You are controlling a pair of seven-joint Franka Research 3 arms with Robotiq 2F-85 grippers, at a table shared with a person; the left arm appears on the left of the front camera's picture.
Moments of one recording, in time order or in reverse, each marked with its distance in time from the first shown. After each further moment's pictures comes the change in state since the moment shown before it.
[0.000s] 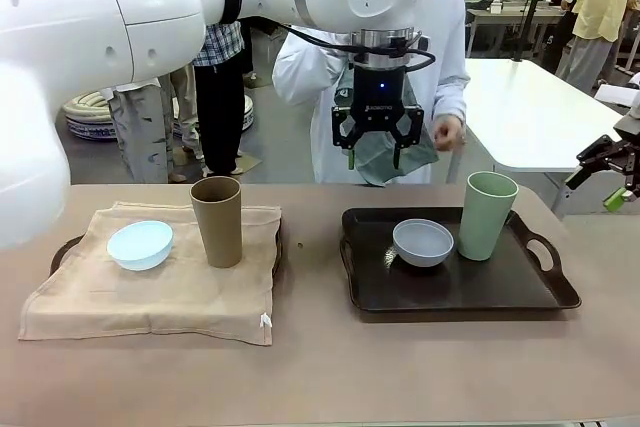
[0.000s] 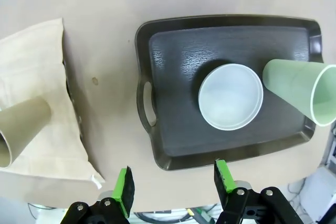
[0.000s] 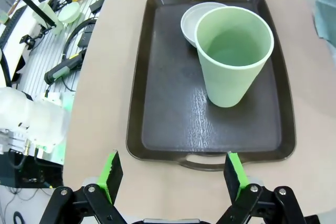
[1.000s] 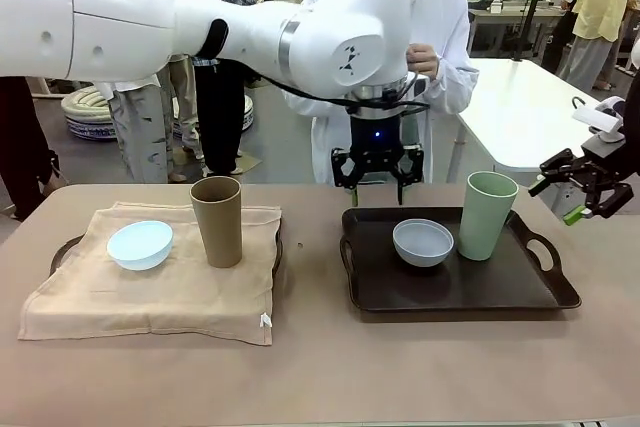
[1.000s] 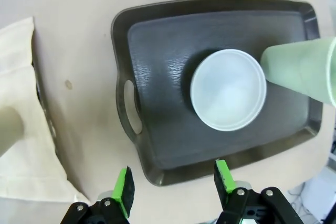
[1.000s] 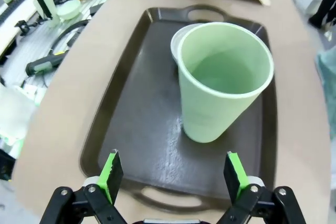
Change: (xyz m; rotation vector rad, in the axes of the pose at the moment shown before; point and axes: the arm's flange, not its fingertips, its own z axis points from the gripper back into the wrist) left arm -0.036 0.010 -0.059 -0.084 -0.068 -0.053; right arm -0.016 -0.043 -0.057 -0.018 -0.151 0.241
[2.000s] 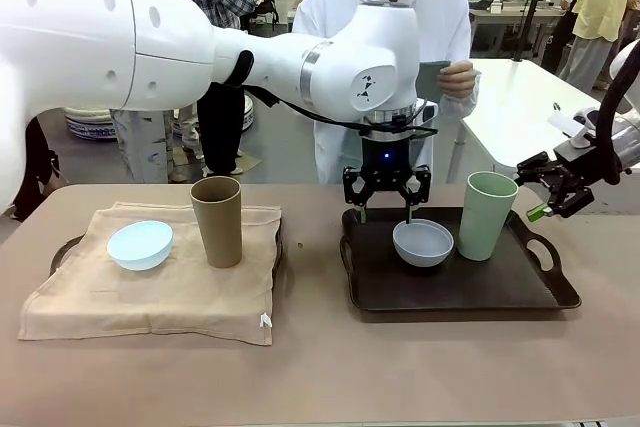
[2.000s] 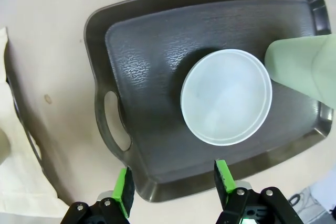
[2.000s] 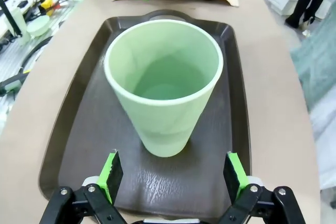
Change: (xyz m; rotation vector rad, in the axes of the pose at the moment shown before) left arm 0.011 -0.020 -0.042 0.016 0.043 -0.060; right arm -0.012 -0.031 -0.031 -0.096 -0.060 -0.062
